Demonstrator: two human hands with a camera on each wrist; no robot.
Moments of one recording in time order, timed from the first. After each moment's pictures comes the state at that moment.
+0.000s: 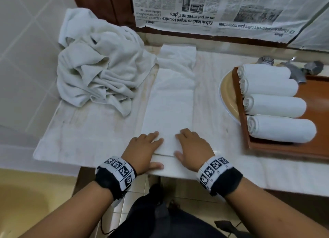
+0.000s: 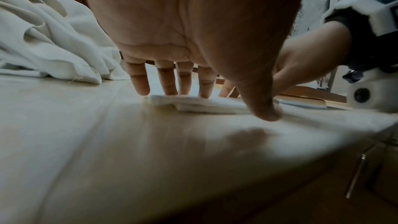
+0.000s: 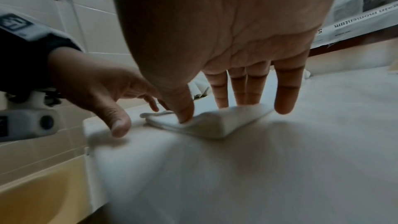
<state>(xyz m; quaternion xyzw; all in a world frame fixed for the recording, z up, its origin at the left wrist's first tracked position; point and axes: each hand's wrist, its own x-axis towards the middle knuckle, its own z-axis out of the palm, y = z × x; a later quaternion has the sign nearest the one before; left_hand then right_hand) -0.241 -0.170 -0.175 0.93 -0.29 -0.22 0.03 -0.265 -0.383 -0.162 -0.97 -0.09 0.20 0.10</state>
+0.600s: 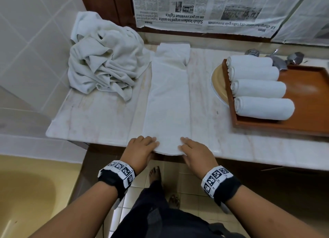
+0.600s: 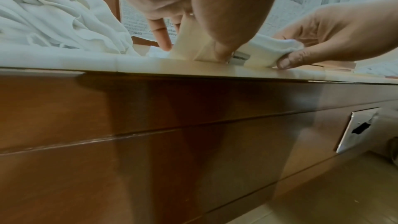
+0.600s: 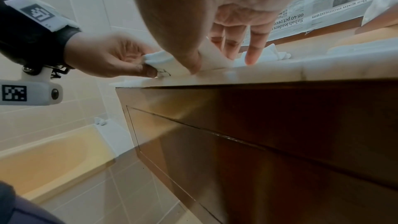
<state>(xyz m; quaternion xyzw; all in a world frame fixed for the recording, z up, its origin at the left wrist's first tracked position) -0.334 -0.158 -0.211 0.94 -0.31 -0.02 0.13 -0.380 -0.406 -0.200 -0.97 -0.15 0.05 0.16</state>
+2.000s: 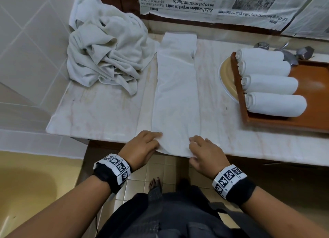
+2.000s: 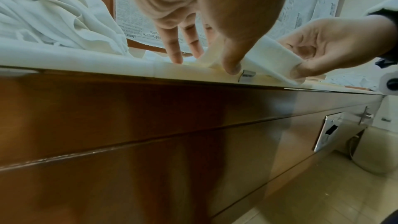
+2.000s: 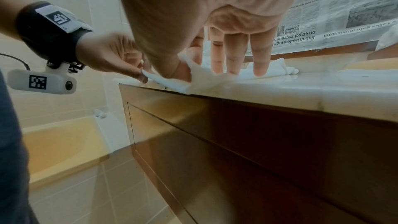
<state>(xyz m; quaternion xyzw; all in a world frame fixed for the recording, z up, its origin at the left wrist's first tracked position) -0.313 -0.118 -0.224 0.88 -0.42 0.01 0.22 -0.383 -0.391 -0.179 -0.99 -0.14 0.05 0.08</state>
